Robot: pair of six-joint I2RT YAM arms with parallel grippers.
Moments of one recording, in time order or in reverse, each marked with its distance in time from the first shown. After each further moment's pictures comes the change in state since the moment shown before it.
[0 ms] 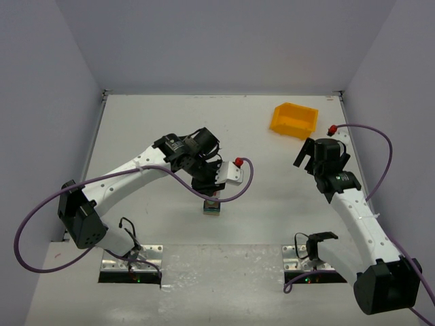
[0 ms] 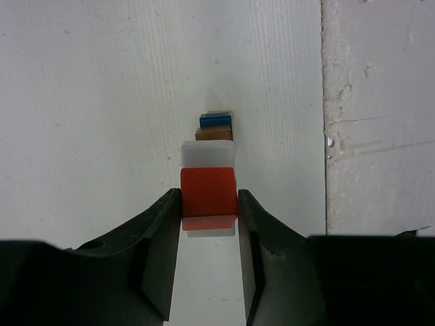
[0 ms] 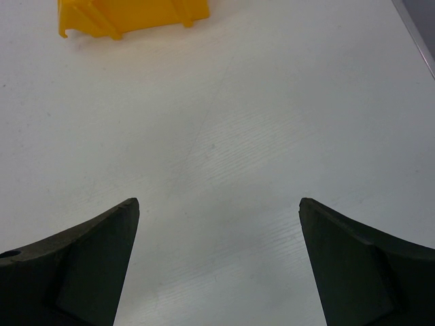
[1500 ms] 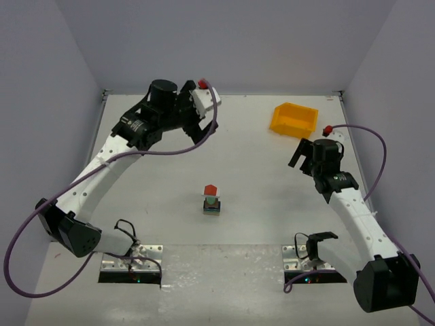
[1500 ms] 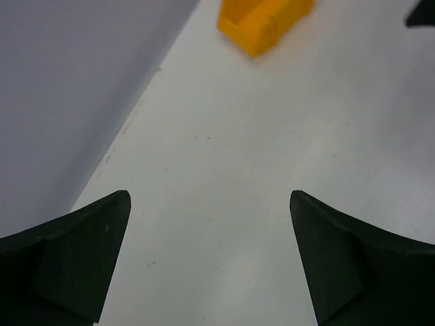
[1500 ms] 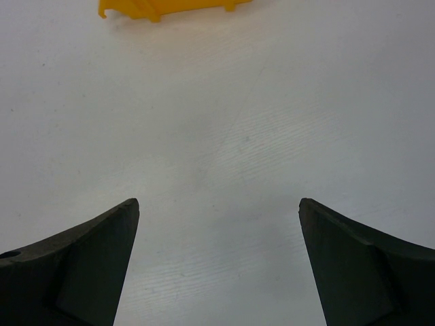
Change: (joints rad) left arm 0.251 -0.096 0.166 0.394 -0.093 -0.208; right arm 0.000 0.011 -0.026 0.055 -0.109 0.008
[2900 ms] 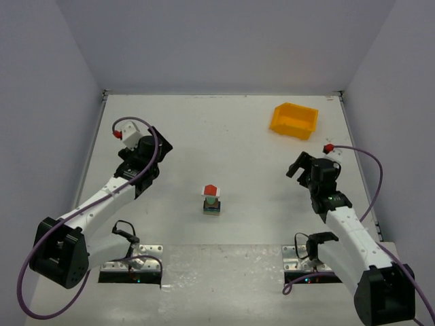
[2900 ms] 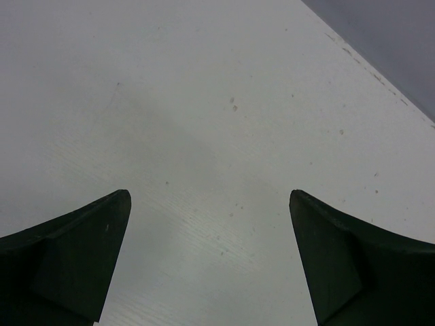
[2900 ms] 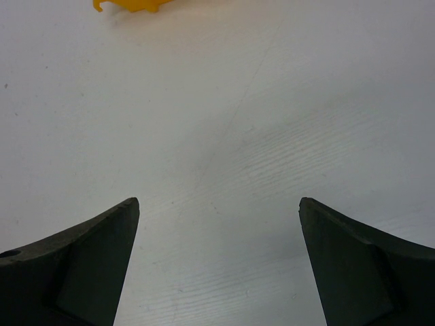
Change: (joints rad) left arm 0.189 -0.252 -0.847 0.555 -1.016 -1.351; right arm 0.000 -0.122 -0.308 0.296 -0.019 0.078
